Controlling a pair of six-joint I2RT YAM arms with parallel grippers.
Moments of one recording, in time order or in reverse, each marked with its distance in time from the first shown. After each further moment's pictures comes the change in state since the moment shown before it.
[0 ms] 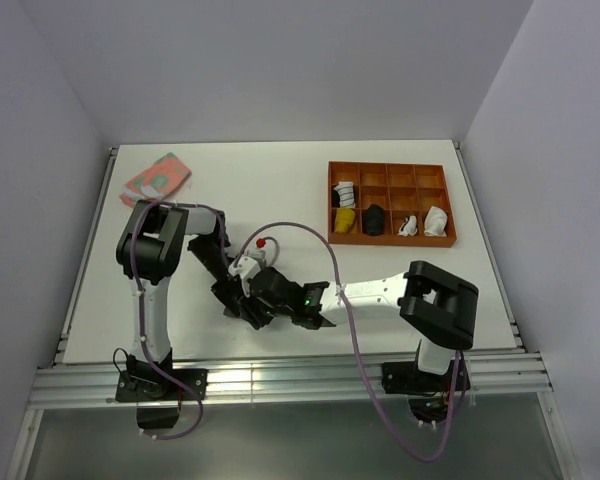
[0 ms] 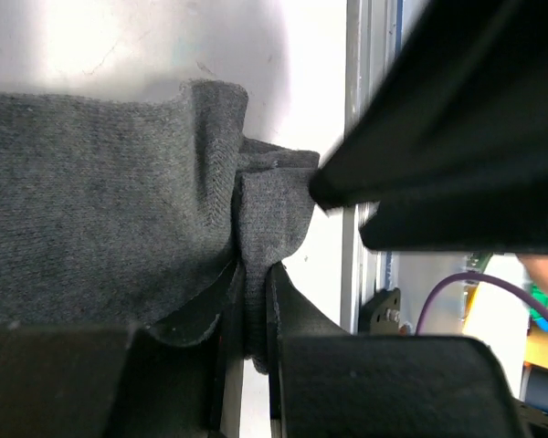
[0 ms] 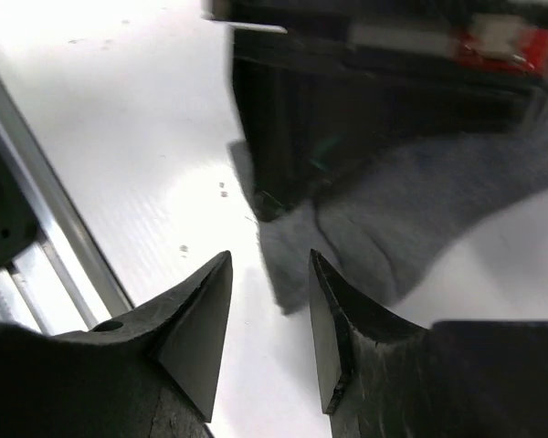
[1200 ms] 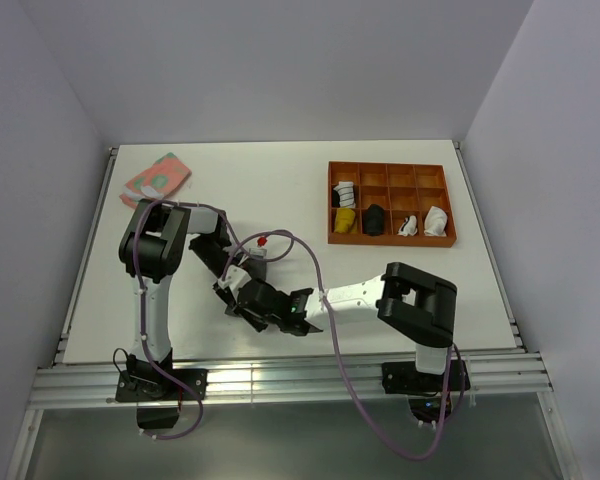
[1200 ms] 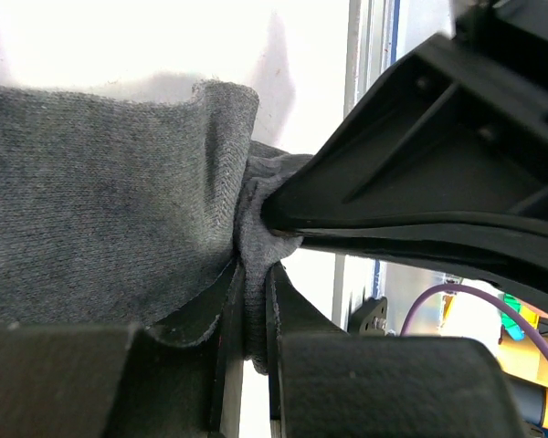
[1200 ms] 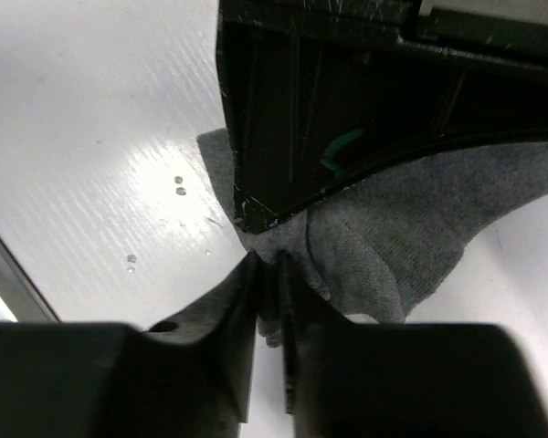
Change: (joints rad) left arm -0.001 0.030 0.026 -0.008 0.017 -0.055; right arm 0.056 0.114 0.068 -0.048 0.121 -0.088
